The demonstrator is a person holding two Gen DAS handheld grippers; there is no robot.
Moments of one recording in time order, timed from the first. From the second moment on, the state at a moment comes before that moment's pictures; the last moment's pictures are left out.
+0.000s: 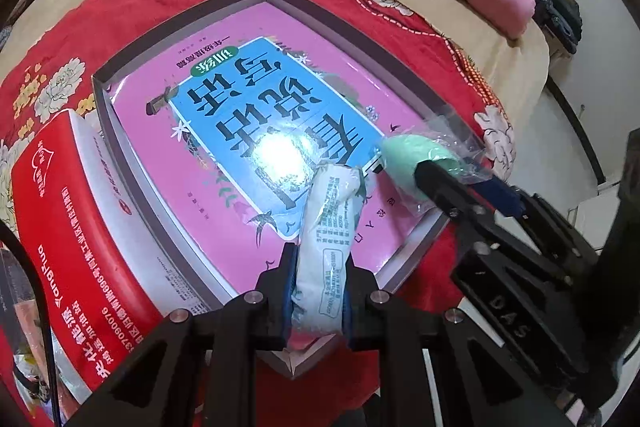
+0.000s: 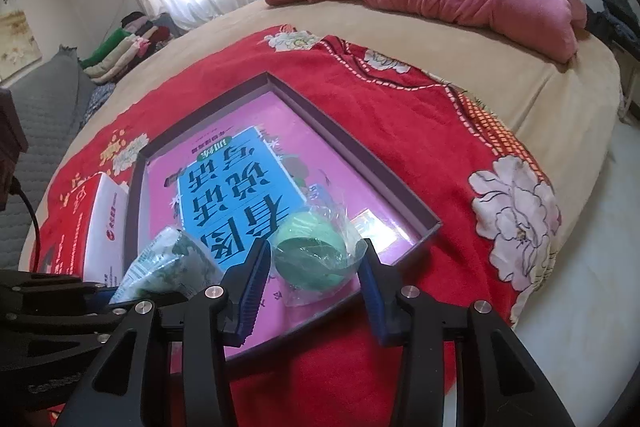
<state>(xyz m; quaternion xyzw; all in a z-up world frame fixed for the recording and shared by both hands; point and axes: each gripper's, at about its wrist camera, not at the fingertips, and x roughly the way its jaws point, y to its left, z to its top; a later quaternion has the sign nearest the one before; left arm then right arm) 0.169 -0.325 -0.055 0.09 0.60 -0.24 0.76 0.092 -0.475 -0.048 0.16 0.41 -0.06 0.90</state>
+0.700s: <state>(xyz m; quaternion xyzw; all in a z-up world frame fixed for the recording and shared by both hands) 0.164 -0.325 -0.043 0.11 0.58 -0.24 0.77 0.074 -0.486 -0.029 0.17 0.39 -0.08 0.90</state>
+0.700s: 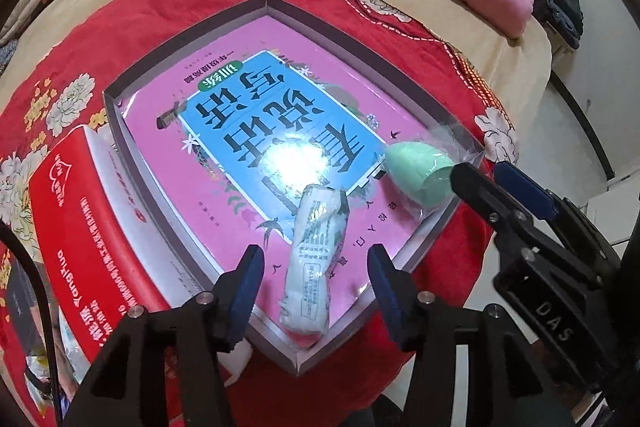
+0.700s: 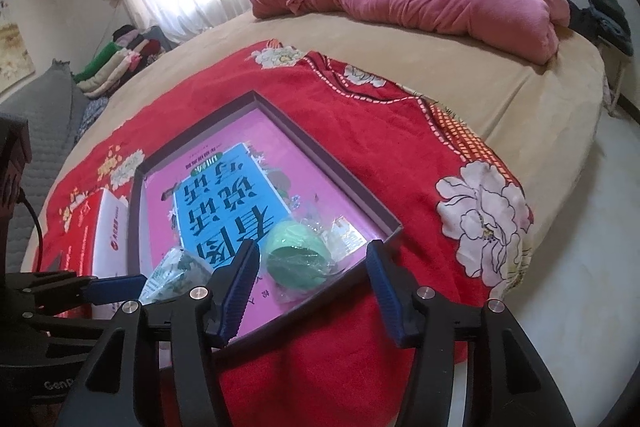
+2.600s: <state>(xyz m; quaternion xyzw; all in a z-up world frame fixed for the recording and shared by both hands) 0.081 -0.168 0.063 0.03 0.46 -0.17 0.87 0.026 -0.401 0.087 0.05 0.35 -0.11 0.93</state>
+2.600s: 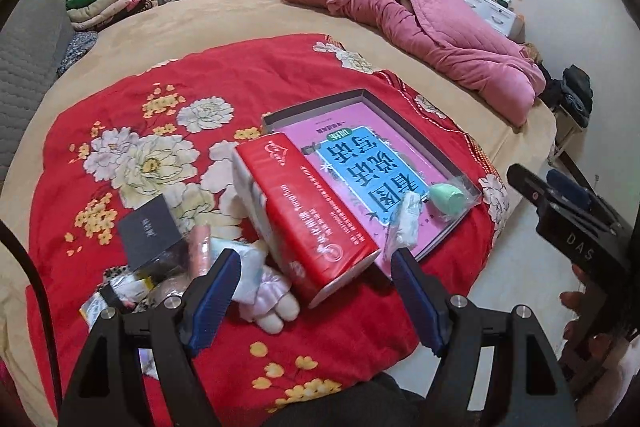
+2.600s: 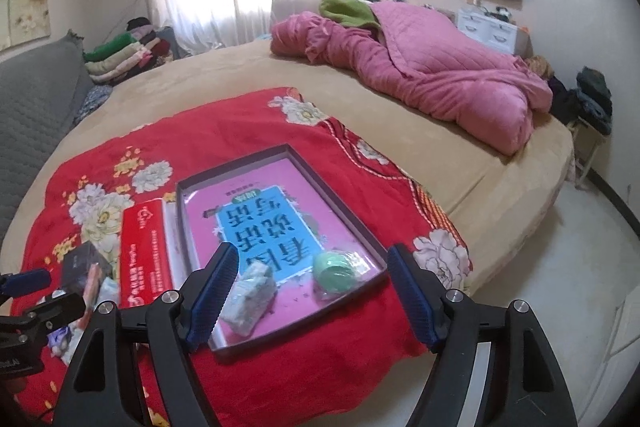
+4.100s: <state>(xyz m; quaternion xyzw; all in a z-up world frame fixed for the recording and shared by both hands) 0.031 0.011 0.069 -0.08 0.46 -0.04 0.88 0.008 -0.240 0.115 -0.03 0.35 0.06 0.93</state>
